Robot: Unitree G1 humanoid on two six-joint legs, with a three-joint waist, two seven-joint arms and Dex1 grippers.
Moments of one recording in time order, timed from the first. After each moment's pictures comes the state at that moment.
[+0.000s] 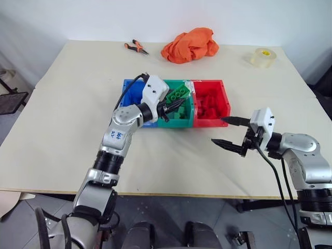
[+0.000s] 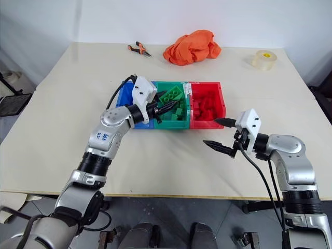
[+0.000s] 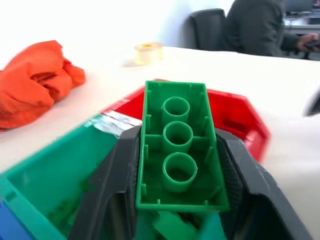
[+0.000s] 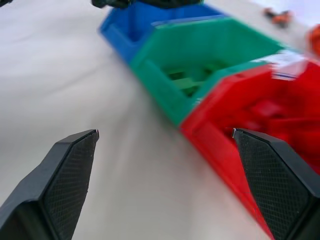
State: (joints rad) left arm -0.92 0.20 -0.10 0.48 -0.14 0.15 -0.56; right arm -0.37 -0.68 -0.14 0.01 0.40 0.23 1.10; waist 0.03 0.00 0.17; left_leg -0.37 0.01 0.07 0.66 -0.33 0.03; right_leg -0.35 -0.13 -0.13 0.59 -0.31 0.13
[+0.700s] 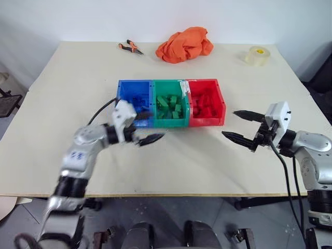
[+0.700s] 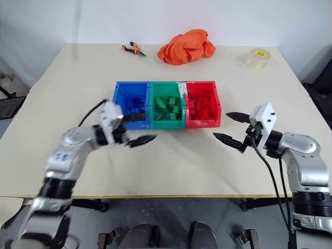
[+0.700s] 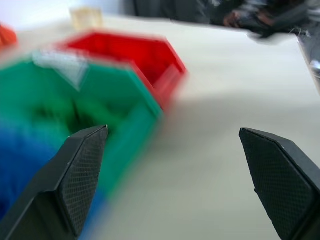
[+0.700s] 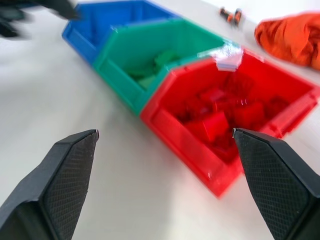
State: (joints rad) left arm -0.42 0.58 0.04 -0.06 -0.41 0.36 -0.96; right arm -0.40 -0.74 -0.20 0.10 0.44 0.25 1.11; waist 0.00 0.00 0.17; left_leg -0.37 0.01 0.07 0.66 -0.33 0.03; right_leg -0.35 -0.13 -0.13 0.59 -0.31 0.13
